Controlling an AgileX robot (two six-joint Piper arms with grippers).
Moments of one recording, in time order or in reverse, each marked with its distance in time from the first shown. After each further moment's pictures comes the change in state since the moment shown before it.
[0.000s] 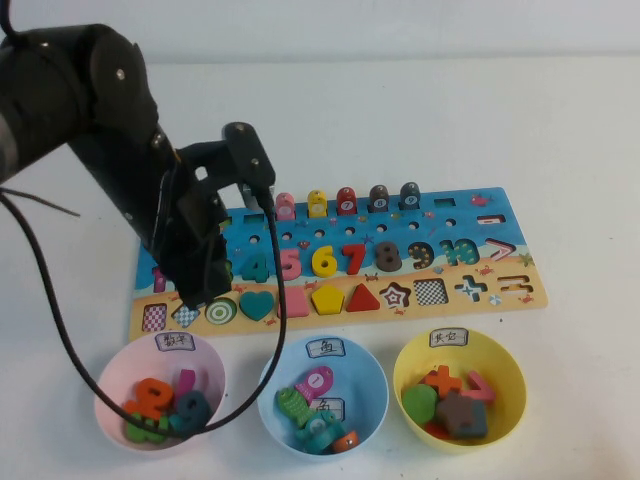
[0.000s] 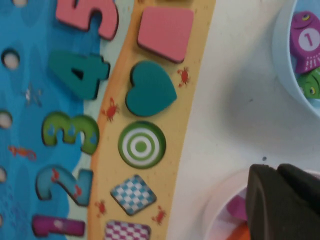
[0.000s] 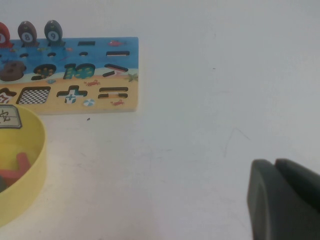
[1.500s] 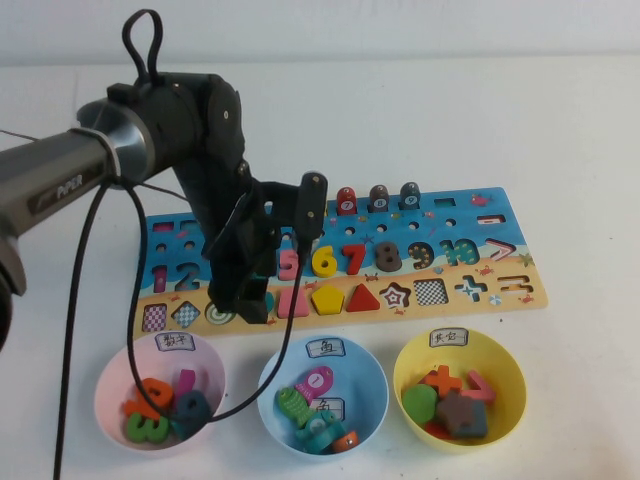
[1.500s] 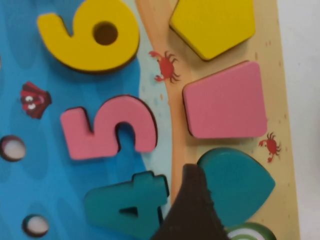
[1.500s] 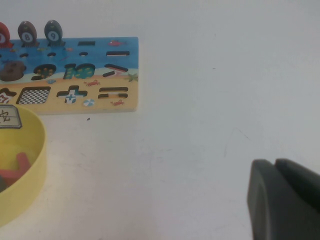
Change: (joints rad) right arm 0.000 0.000 0.000 0.000 0.000 0.000; left arm -0.056 0.316 -0.194 0.041 -0.046 0.387
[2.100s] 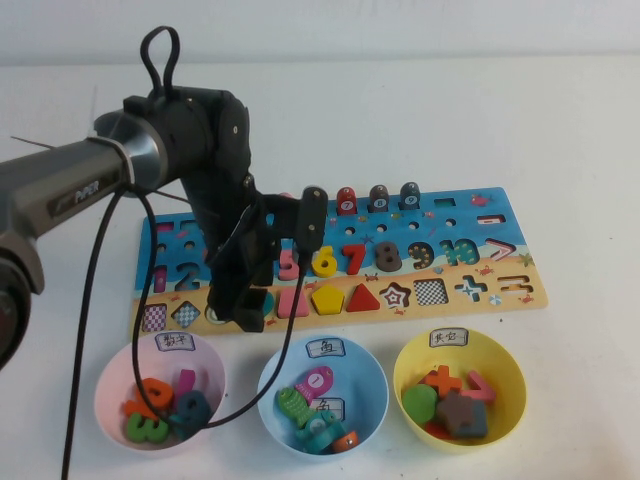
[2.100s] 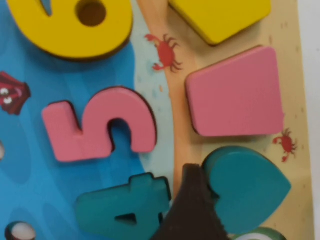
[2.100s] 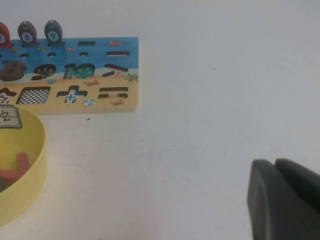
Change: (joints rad) right arm 0.000 0.000 0.000 0.000 0.000 0.000; left arm -0.006 0.039 0.000 0.034 -0.004 -0.009
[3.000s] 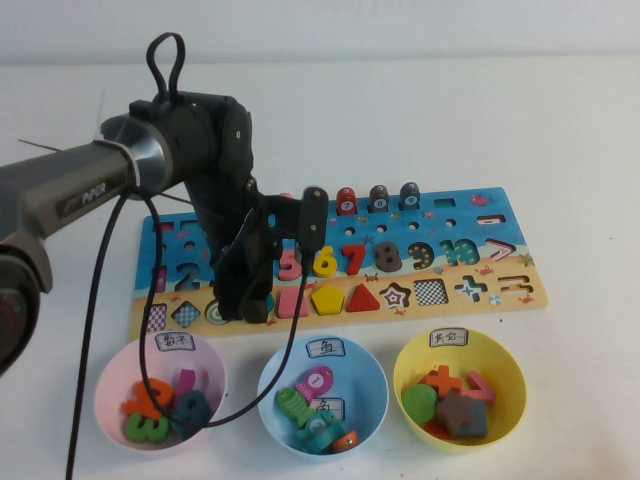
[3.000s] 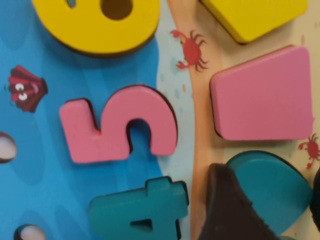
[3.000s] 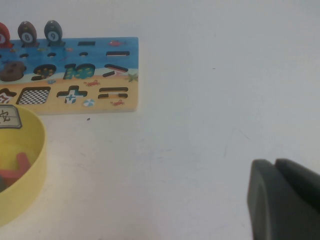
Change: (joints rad) right arm 0.000 0.000 0.000 0.000 0.000 0.000; left arm 0.000 0.022 -0.004 0.008 -0.030 -0.027
